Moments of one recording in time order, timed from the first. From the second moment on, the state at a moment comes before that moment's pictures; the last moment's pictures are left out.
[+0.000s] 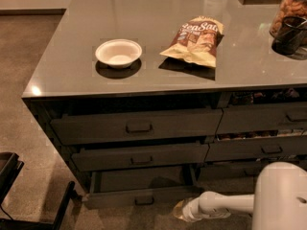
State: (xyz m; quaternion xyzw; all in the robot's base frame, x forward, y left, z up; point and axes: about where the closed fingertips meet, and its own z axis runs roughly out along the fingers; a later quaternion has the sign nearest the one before) arm 0.449 -0.127 0.174 -0.64 0.71 0.13 0.24
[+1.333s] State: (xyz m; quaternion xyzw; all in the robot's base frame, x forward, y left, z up) arm 0.510 -0.122 0.152 -0.68 0.65 0.05 0.35
